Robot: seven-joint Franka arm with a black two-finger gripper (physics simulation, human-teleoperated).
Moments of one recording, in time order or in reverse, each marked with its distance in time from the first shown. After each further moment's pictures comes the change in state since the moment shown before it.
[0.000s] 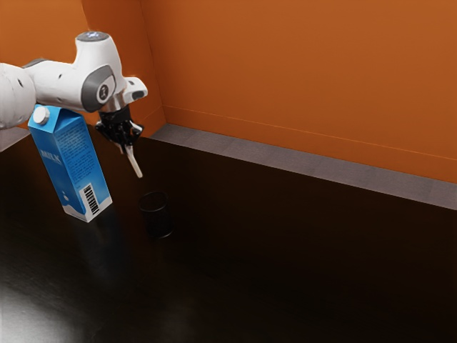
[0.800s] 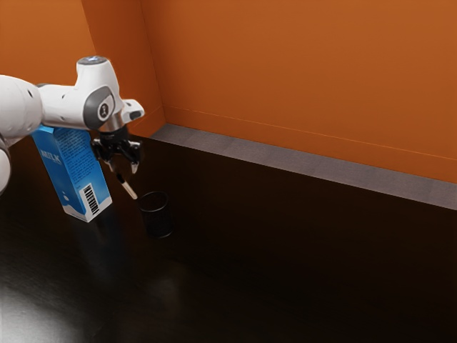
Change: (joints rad) arm 0.128 0.041 -0.096 -0.058 -0.047 0.024 0.017
